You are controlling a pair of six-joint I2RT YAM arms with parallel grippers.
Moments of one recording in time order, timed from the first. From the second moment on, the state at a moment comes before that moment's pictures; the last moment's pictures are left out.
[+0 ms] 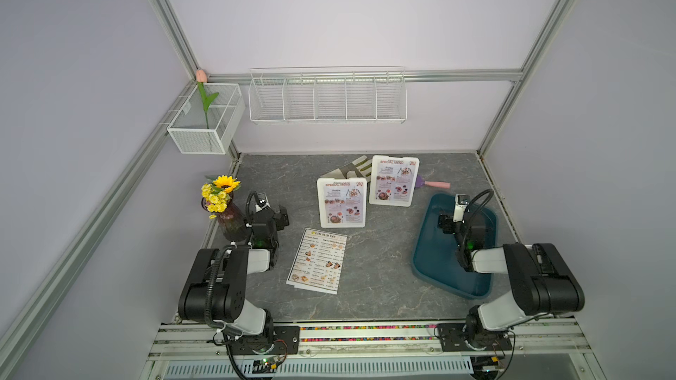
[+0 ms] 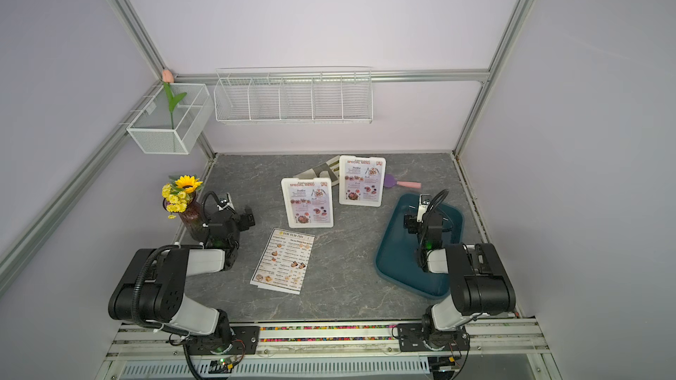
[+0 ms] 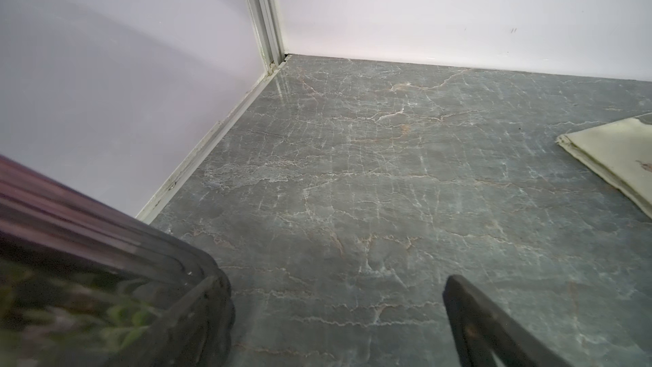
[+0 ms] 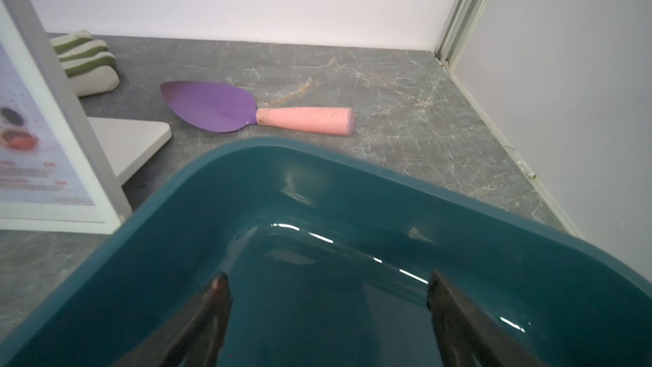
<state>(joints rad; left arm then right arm) -0.08 1.53 0.40 0.77 -0.30 -0.05 0.03 1.55 0.36 0.84 0.12 -0.02</state>
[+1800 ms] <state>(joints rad) -0.08 1.52 0.41 0.77 -0.26 -0.06 0.02 1.55 0.36 0.83 0.10 -0.02</state>
